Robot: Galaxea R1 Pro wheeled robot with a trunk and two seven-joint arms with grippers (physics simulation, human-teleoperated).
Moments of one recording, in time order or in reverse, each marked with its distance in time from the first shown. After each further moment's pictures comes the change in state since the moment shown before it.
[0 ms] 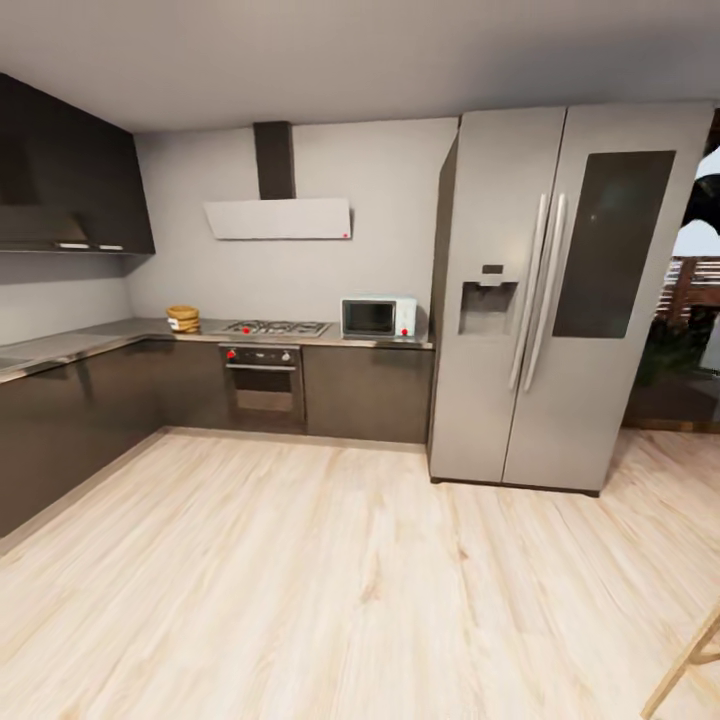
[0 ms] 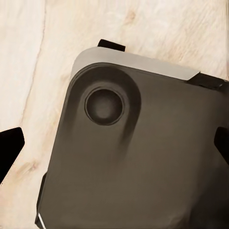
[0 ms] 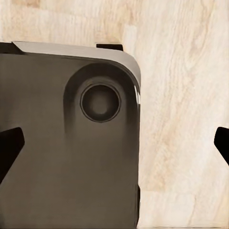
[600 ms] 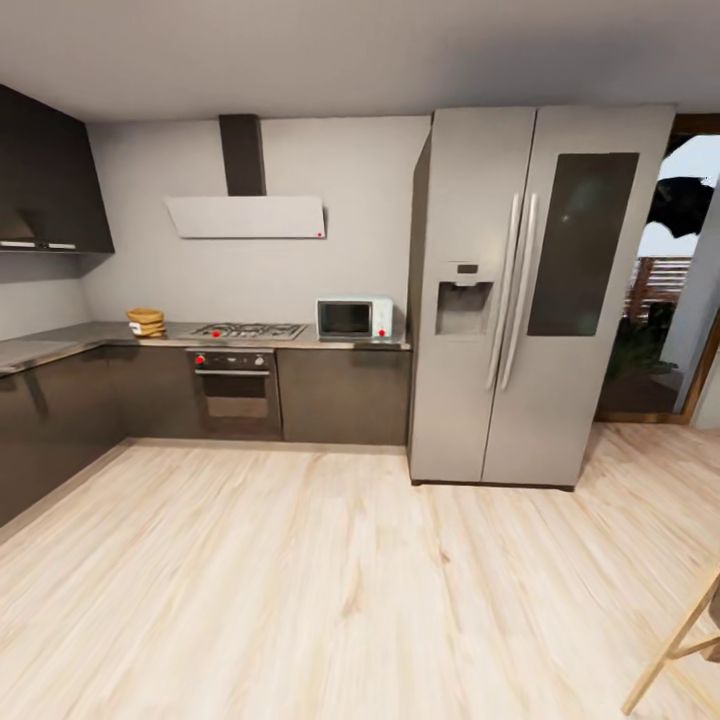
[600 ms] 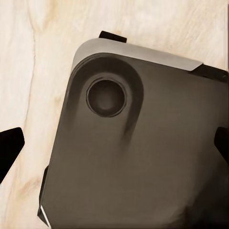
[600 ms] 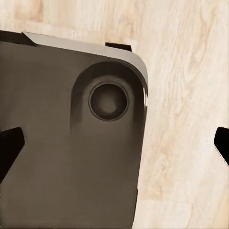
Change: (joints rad) left arm 0.000 0.002 -0.003 0.009 -0.001 0.016 -0.003; right arm 0.000 0.009 0.026 -0.001 0.061 0.007 0.002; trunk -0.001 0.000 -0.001
